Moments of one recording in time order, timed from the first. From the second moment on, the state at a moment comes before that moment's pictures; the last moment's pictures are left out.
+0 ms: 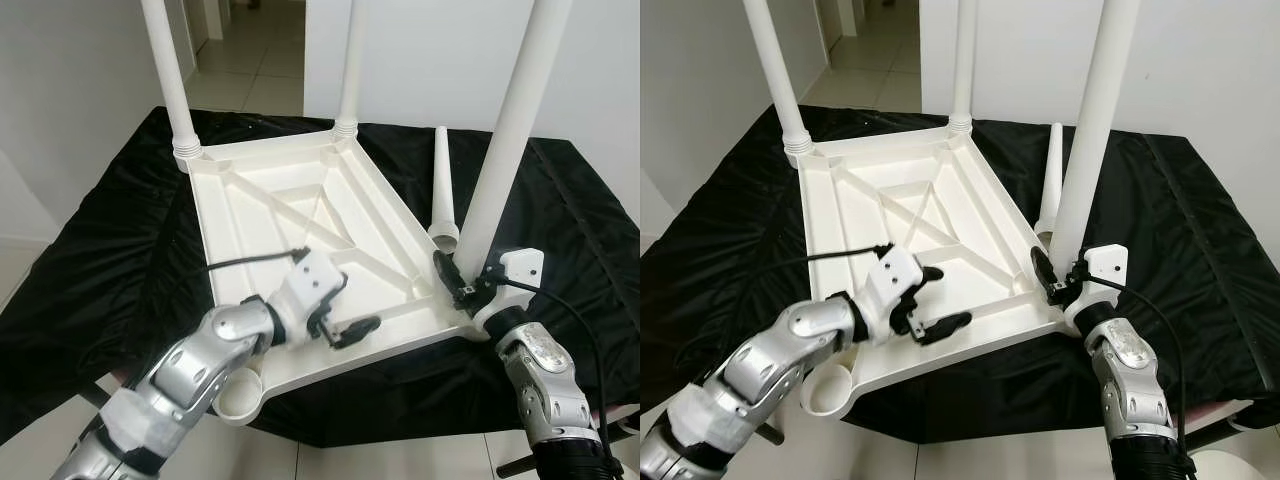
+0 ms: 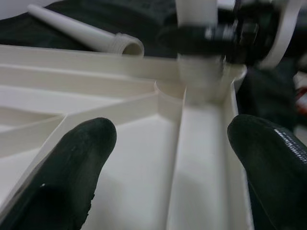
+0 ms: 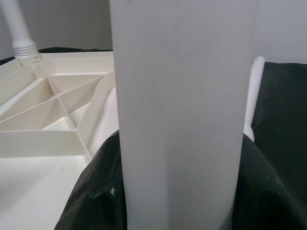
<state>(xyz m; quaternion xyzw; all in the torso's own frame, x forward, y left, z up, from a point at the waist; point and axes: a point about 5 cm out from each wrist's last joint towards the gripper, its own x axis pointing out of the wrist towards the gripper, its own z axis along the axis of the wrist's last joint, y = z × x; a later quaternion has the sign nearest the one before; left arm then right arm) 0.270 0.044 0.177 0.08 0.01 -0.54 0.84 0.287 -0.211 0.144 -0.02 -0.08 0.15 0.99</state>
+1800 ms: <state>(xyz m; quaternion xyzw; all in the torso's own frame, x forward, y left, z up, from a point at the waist) 0.307 0.029 0.297 -0.16 -0.04 -0.62 0.77 0.268 -0.165 0.164 -0.05 0.04 0.49 0.87</state>
